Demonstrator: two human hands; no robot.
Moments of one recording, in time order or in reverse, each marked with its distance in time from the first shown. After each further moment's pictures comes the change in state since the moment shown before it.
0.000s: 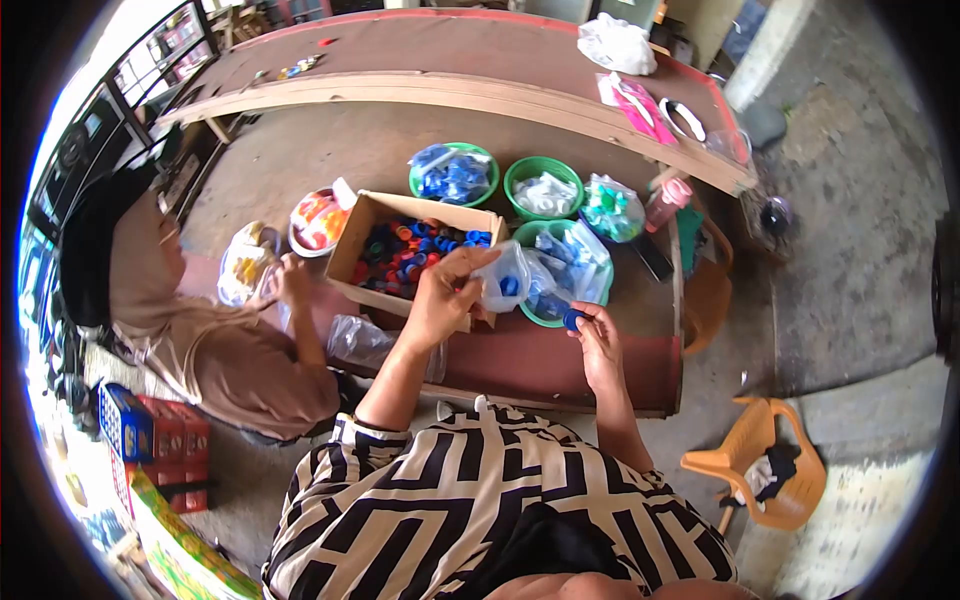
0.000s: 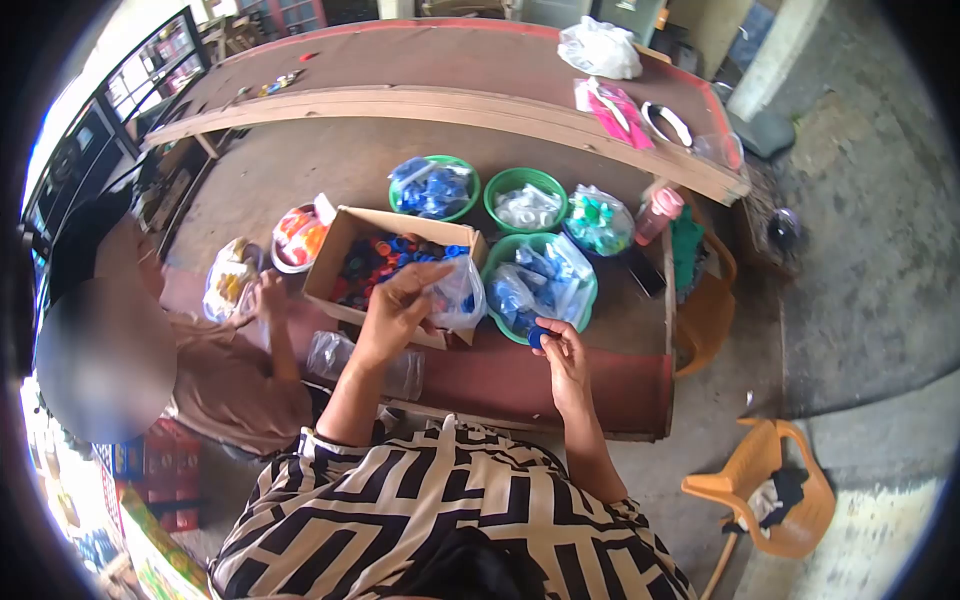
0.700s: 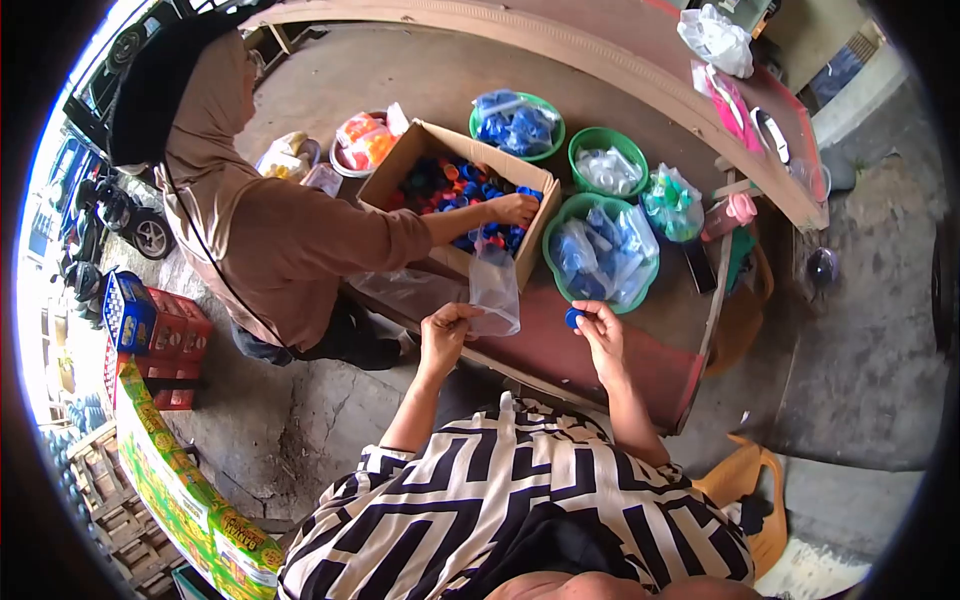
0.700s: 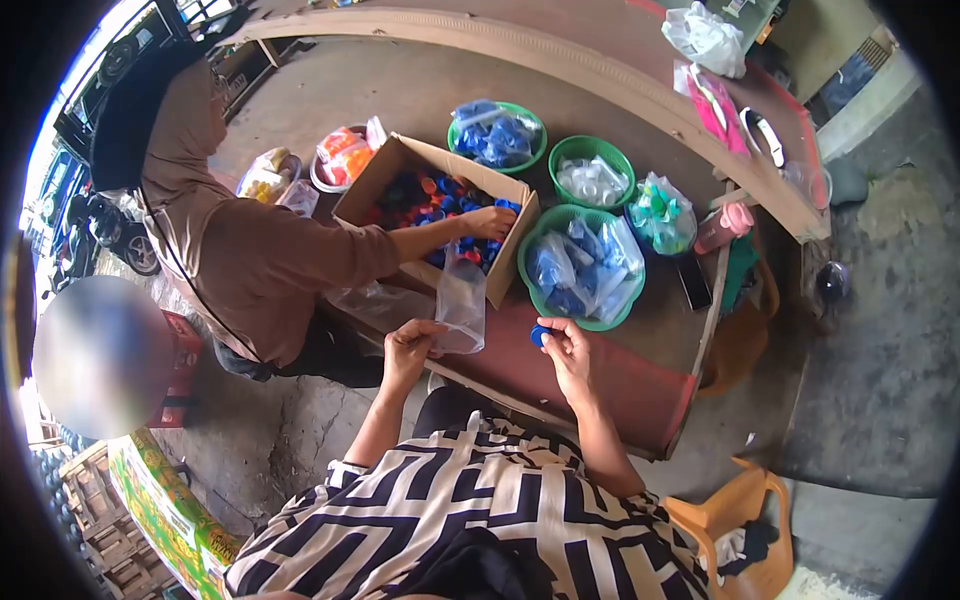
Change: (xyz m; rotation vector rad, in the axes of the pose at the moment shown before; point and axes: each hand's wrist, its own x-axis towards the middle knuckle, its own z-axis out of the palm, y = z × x) left_hand -0.116 -0.161 0.019 -0.029 0.512 -0.173; right_hand 0.009 0.051 -0.020 -0.151 -0.335 0.141
